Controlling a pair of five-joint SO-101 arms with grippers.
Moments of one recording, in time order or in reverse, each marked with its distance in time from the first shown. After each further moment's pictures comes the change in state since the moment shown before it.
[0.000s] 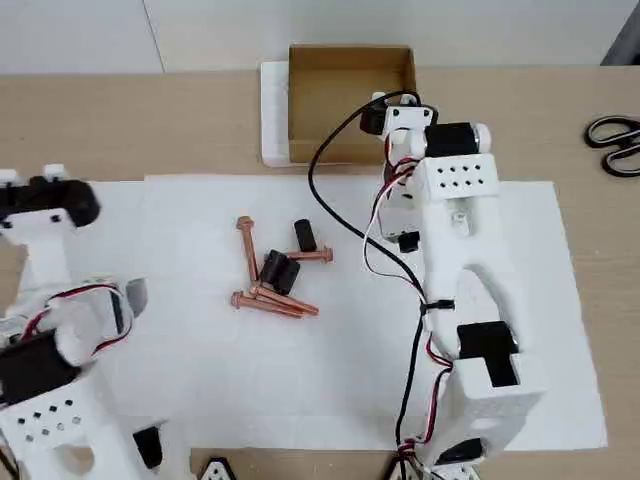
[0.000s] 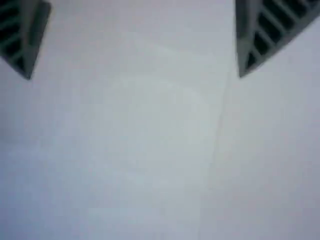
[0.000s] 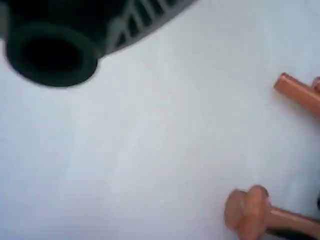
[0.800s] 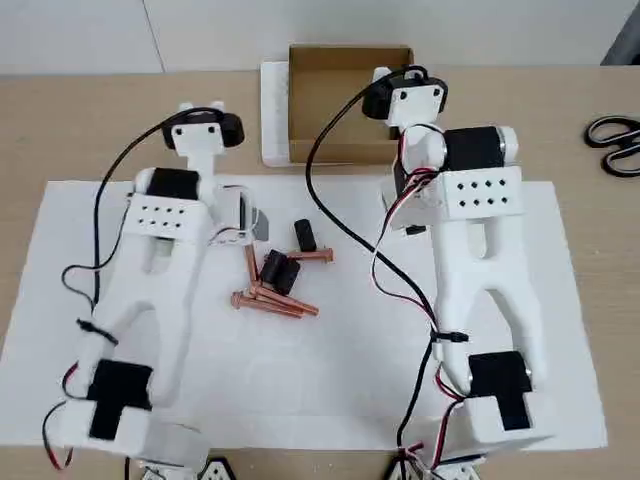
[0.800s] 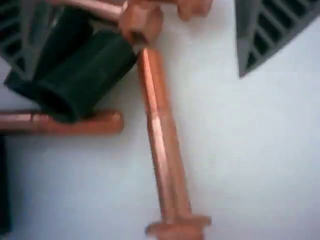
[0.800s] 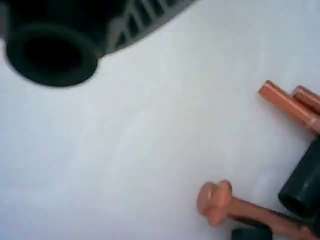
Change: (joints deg) left arm 28.4 55.2 -22.5 -15.3 21.9; right arm 0.4 -10.2 0.0 0.1 3.3
